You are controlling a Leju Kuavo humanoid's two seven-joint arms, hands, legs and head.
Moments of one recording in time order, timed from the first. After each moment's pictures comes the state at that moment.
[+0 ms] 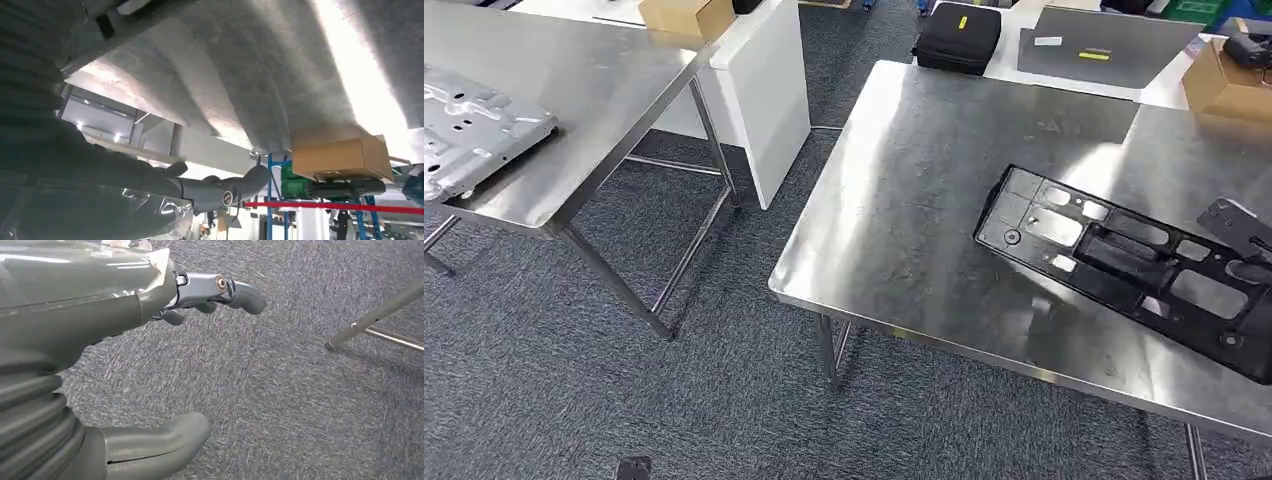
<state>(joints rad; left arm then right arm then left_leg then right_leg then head) -0.12 -0.11 0.49 -0.27 -0.28 0.44 -0.69 -0.89 -0.63 0.05 -0.52 0.98 -0.04 -0.17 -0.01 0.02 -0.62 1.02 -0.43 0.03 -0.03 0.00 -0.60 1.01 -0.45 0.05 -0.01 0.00</state>
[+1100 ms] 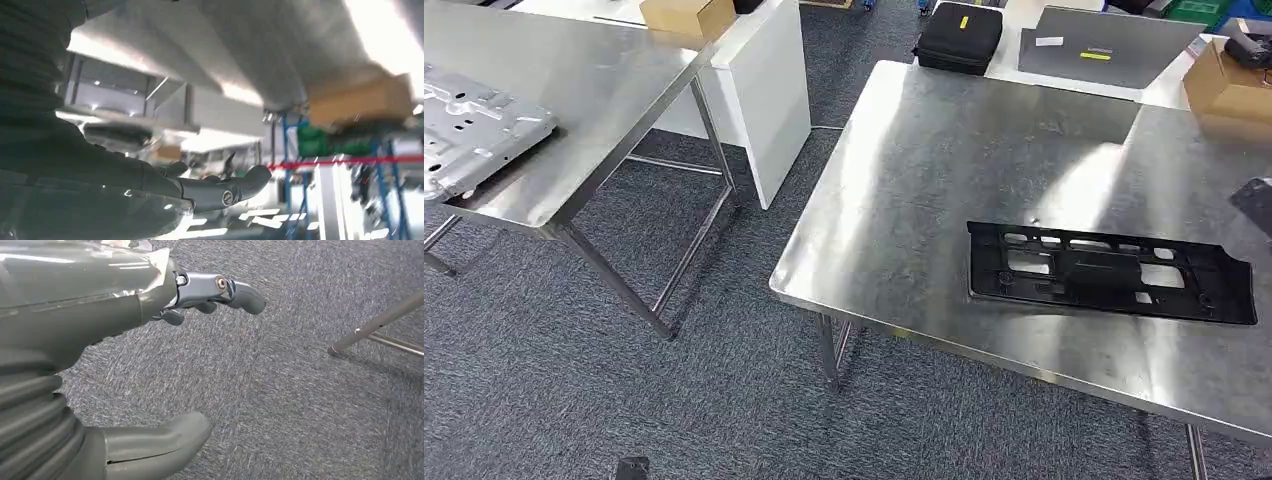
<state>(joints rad) -0.12 -0.11 0.49 -0.27 -0.26 0.46 -0.69 -0.93 -0.68 0.07 -0.53 0.98 -0.19 -0.11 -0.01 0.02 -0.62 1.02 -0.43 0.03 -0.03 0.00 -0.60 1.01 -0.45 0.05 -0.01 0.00</state>
